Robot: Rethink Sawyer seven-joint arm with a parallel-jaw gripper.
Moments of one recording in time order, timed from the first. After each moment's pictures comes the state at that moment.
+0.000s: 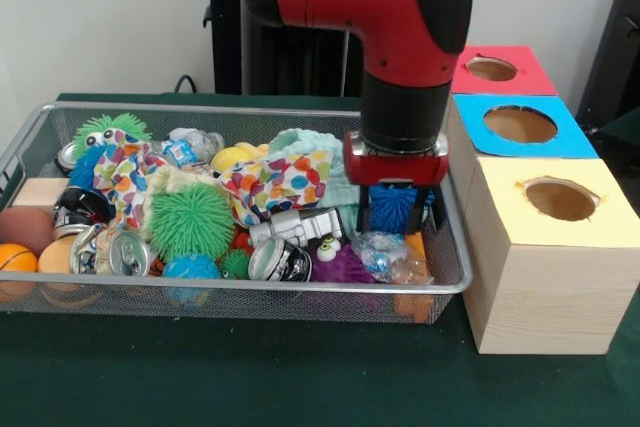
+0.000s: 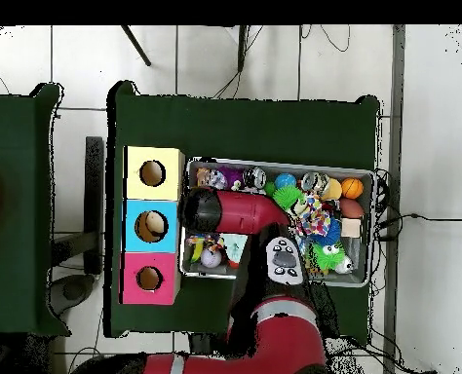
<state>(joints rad) -0.12 -0.46 -0.02 1.54 -0.03 0.39 1.57</state>
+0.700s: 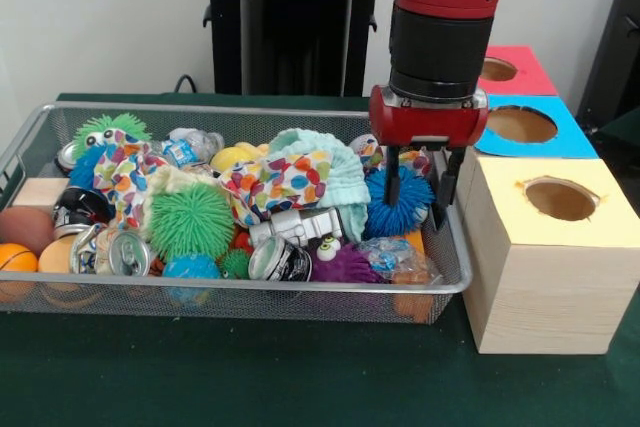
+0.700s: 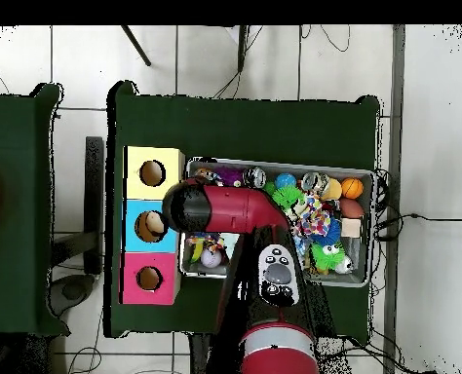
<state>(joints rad) -0.10 -0.55 -0.02 1.56 -0.03 0.40 1.57</state>
